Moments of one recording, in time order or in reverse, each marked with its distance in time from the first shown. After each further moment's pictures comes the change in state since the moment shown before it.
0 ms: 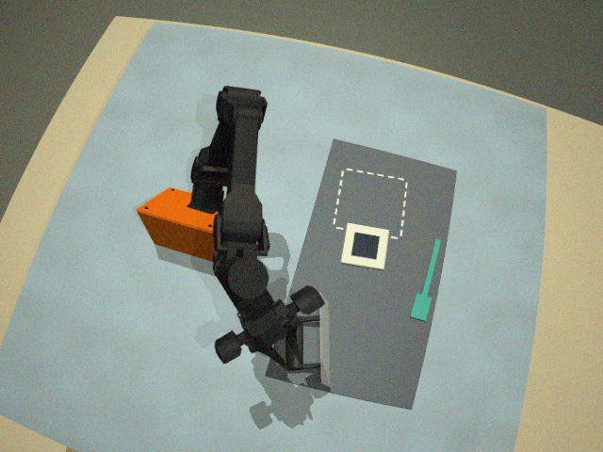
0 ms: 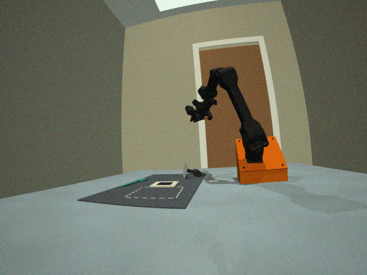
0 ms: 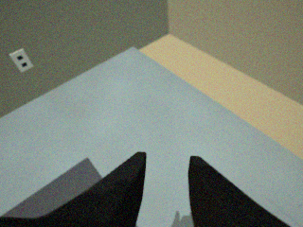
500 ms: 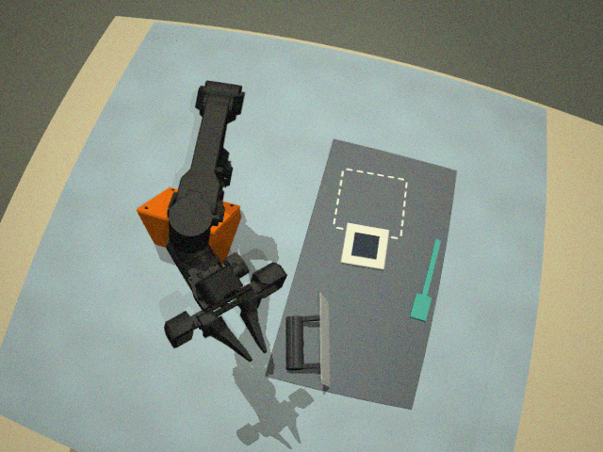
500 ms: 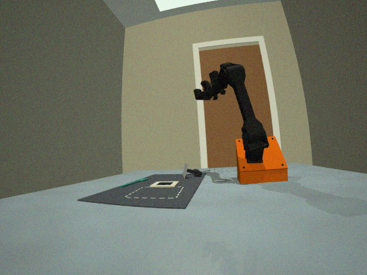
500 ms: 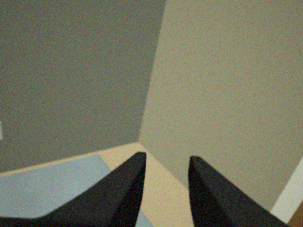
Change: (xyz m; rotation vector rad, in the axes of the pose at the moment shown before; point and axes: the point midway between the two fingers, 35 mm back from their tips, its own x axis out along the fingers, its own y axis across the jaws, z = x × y) arm -0.087 -0.035 0.117 -0.268 -0.441 -0.027
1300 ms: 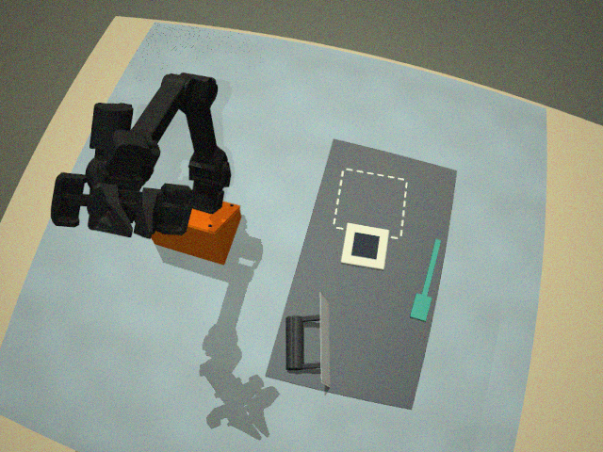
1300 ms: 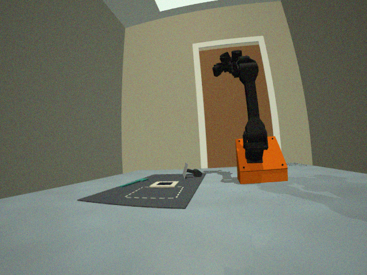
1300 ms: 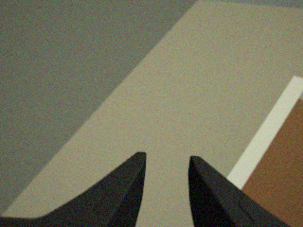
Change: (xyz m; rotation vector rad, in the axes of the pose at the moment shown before) arm -0.149 -0.077 0.165 -0.538 -0.575 -0.221
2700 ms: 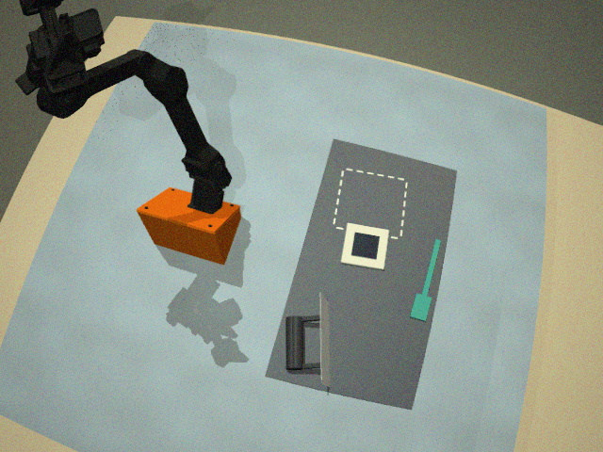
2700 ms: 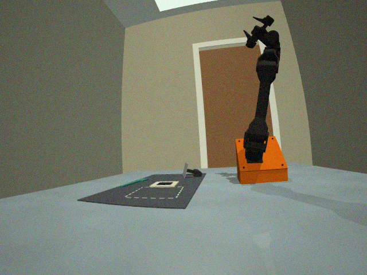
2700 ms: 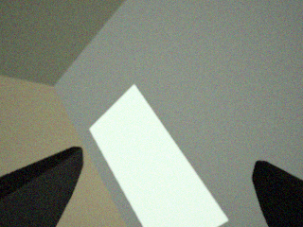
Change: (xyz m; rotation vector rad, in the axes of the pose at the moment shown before) arm -0.195 -0.120 0.198 -1.067 -0.475 -0.397
